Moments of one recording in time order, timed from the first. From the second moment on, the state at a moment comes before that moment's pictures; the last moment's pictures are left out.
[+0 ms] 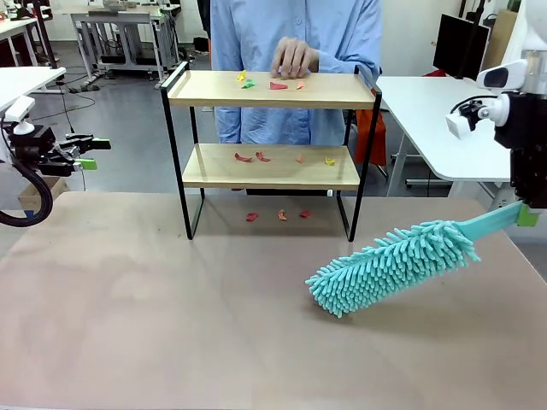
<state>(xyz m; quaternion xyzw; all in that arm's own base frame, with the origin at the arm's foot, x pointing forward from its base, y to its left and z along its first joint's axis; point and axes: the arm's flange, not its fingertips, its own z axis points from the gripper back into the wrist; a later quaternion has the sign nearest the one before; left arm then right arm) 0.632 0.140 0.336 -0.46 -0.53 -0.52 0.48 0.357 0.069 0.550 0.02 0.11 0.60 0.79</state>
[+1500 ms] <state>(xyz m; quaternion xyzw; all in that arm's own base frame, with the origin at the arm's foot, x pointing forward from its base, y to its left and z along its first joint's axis) 0.632 0.140 0.336 -0.46 -0.53 -0.52 0.48 0.357 0.069 0.550 0.02 0.11 0.60 0.79</state>
